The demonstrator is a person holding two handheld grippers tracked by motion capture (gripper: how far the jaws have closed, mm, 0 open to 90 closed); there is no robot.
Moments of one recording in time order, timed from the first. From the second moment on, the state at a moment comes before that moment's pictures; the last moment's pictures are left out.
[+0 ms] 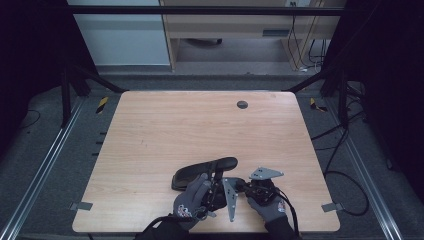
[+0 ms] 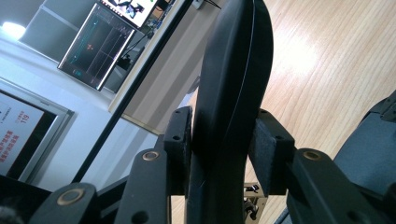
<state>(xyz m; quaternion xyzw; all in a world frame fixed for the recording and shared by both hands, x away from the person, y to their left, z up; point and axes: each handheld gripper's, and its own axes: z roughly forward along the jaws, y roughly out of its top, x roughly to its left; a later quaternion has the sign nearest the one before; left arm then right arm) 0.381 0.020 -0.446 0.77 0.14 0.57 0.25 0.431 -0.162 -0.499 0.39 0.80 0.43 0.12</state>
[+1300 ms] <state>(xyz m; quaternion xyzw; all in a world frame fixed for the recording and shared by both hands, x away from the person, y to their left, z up) 0.381 0.001 -0.473 0.80 0.10 0.56 0.20 0.432 -0.170 -0.499 0.40 0.80 0.43 0.13</state>
